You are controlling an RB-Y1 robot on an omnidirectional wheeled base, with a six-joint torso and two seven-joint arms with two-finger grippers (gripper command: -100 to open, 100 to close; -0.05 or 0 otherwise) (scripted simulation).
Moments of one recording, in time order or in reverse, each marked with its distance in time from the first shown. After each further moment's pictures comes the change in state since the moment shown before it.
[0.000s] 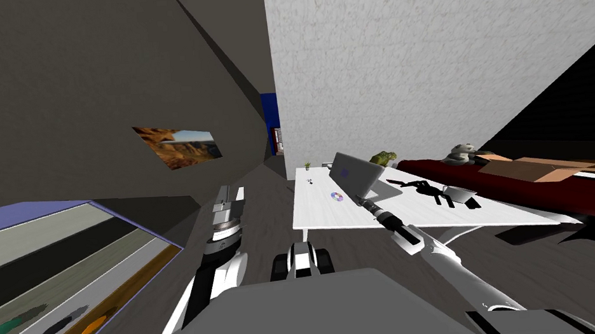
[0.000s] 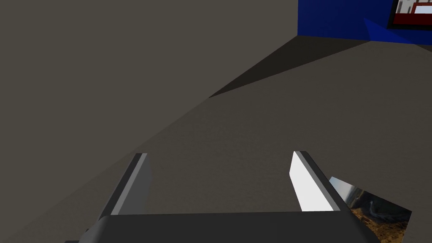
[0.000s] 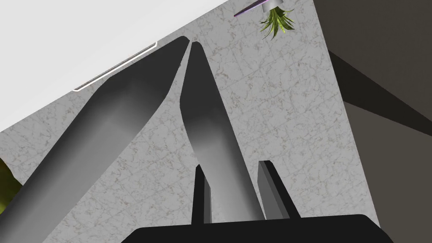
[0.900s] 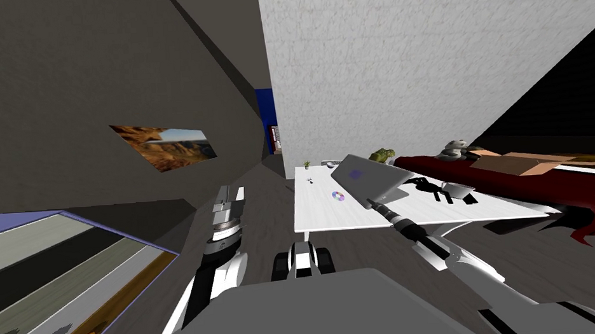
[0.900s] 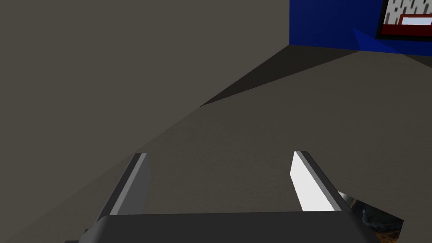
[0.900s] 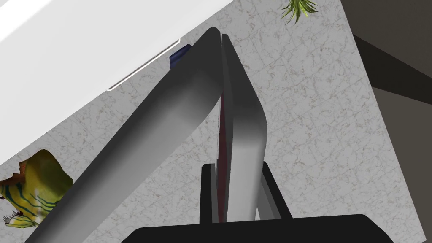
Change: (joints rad) left arm 0.000 0.000 0.000 0.000 0.000 0.000 0.000; right arm -0.011 -0.088 0.048 0.235 -0.122 -0.215 -0.061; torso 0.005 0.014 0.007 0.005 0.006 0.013
